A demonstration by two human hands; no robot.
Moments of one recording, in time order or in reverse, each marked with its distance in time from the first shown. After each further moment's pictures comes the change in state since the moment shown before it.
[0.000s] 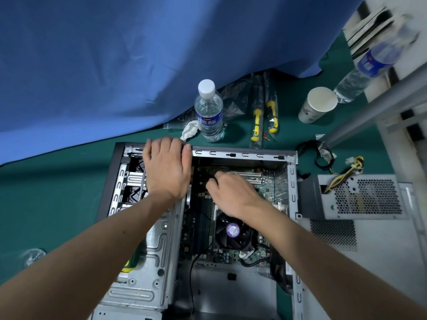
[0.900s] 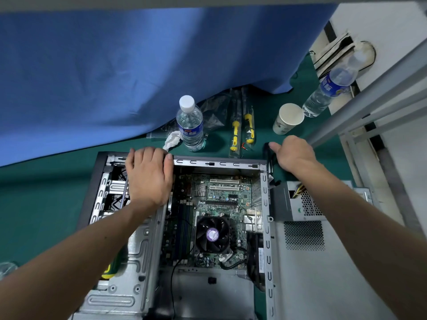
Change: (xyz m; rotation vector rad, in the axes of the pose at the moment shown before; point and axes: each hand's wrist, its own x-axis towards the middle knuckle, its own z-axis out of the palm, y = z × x) left_hand 0.001 -0.002 0.002 -0.012 0.015 -0.001; right_hand 0.007 0.099 -0.138 -0.088 0.348 0.546
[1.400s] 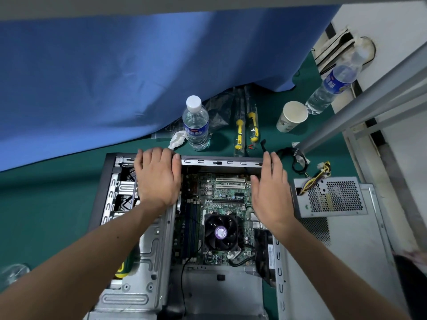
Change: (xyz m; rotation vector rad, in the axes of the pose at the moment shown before) left_hand -0.001 0.001 -0.002 -0.019 0.002 0.012; right_hand -0.098 -0.004 0.080 0.050 0.195 -0.267
